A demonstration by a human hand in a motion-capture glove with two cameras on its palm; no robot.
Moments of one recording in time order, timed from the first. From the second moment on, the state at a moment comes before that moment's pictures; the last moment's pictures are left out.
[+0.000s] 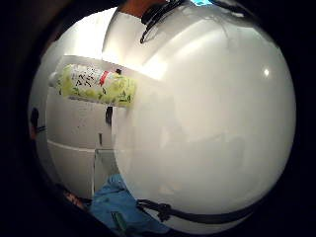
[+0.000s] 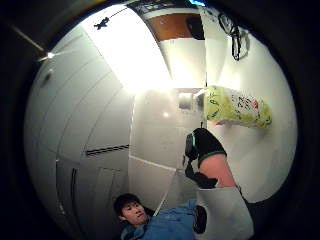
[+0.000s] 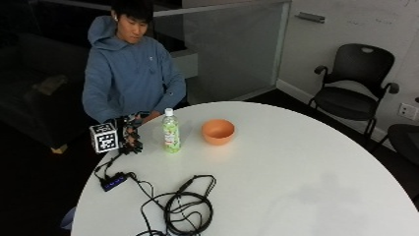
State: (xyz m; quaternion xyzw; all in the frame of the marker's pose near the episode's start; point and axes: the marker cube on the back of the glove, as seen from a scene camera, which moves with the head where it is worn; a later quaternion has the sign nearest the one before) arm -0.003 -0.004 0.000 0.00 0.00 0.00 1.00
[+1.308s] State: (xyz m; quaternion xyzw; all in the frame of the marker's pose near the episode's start) arm -0.110 -0.037 0.004 -0.03 0.08 -0.06 0.99
